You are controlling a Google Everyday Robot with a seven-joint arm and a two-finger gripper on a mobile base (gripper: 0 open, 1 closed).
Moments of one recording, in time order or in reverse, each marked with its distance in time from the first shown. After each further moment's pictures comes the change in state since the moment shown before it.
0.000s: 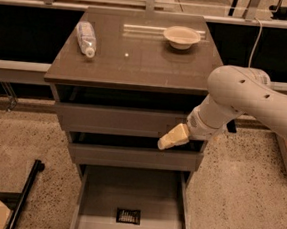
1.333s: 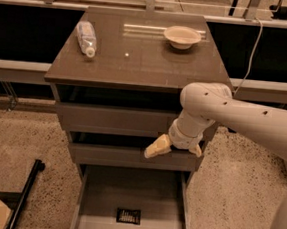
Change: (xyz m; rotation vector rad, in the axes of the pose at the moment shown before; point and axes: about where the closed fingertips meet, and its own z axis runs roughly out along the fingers) arm -0.003 0.014 0.087 0.001 0.132 0.095
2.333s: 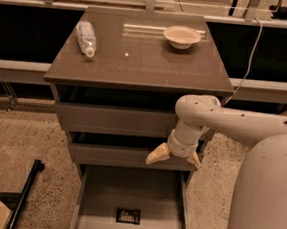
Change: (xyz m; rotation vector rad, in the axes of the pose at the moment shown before) arm -0.001 -0.023 0.068 0.017 0.119 0.160
